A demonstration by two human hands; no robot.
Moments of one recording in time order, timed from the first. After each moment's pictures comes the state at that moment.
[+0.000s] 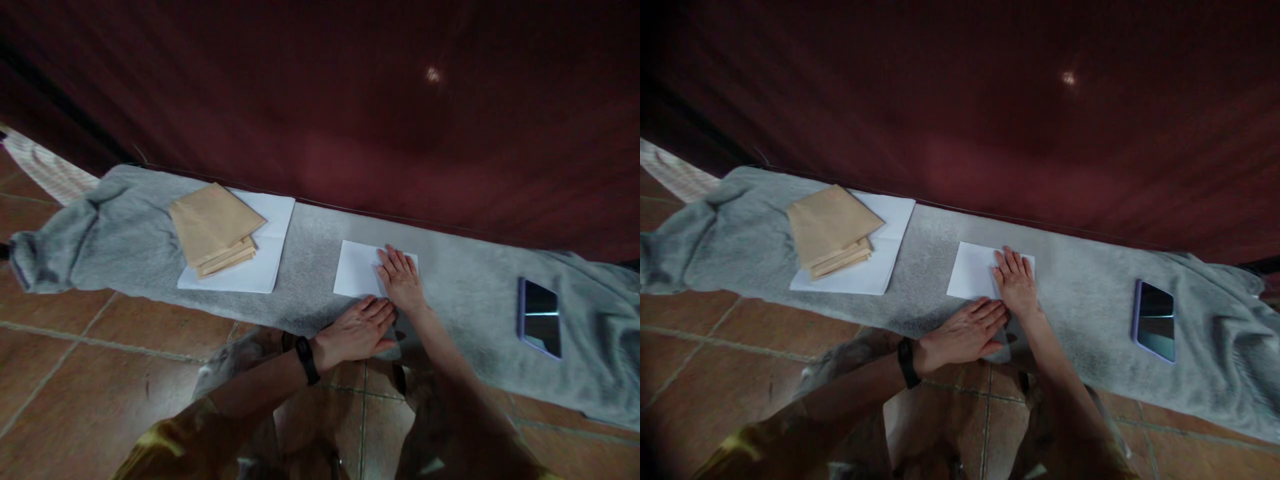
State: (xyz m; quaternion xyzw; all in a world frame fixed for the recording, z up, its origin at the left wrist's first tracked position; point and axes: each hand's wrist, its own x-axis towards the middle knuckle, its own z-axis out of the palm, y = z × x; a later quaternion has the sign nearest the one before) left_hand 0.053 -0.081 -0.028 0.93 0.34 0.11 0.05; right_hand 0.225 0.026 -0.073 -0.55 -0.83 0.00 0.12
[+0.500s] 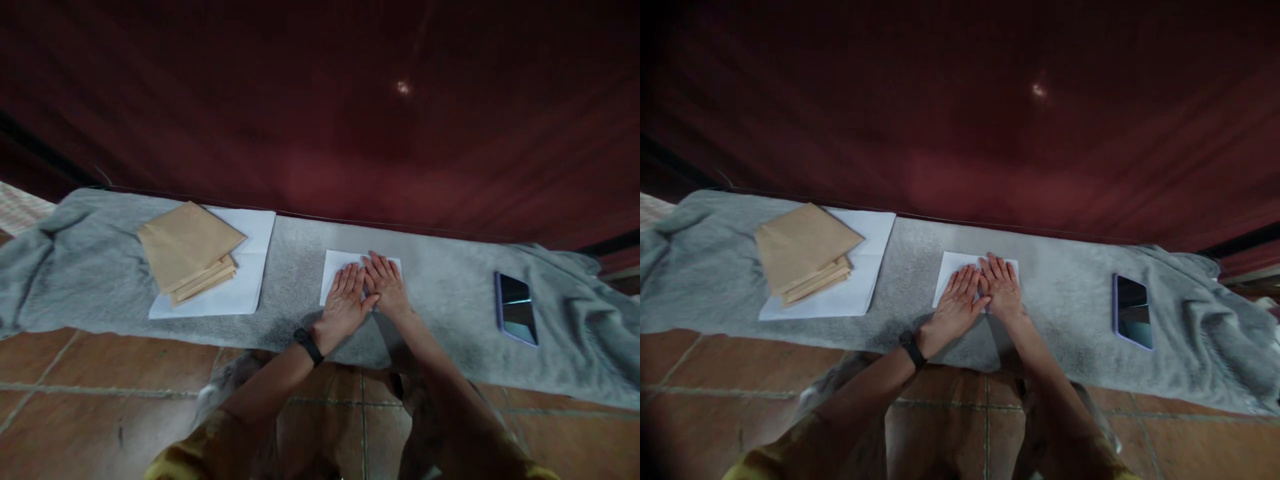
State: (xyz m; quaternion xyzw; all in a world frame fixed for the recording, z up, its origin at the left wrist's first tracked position) left_hand 0.063 -0.024 -0.050 0.81 0.56 0.15 0.08; right_hand 0.219 0.022 -0.067 -0.56 -0.82 0.00 0.10
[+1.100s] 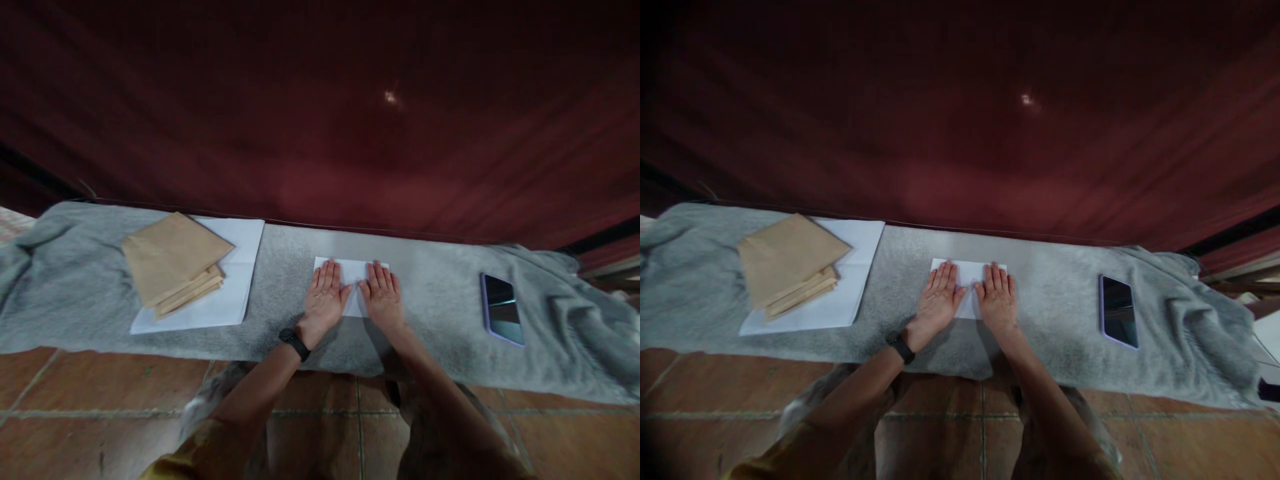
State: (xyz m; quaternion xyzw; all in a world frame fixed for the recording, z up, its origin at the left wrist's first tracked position) left_hand 0.050 -0.001 -0.061 0.78 0.62 0.11 0.01; right_hand 0.221 0.004 -0.081 -0.63 -0.75 -0.07 0.18
